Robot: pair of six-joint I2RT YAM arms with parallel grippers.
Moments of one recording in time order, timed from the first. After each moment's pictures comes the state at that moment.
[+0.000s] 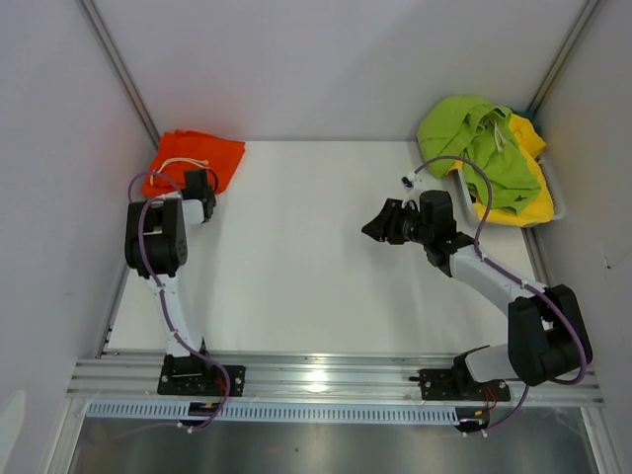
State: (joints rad) left arm 0.09 2.13 1.24 0.20 -0.37 -1.69; right arm 0.35 1.38 0.80 0.12 -0.42 0.49
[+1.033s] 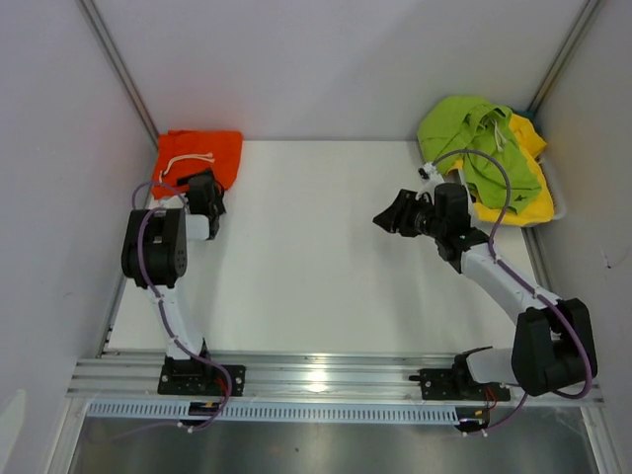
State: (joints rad) left arm 0.03 2.07 1.08 0.56 -0.37 -1.72; right arm 0.30 1.34 0.84 0.04 -0.41 0.49
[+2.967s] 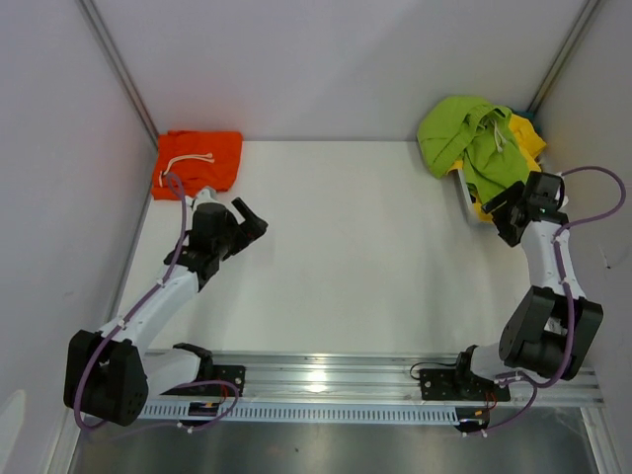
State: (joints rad) left arm -0.26 1.13 0.71 -0.18 -0.07 -0.79; right arm -0.32 1.39 1.11 -0.51 -0.02 0.66
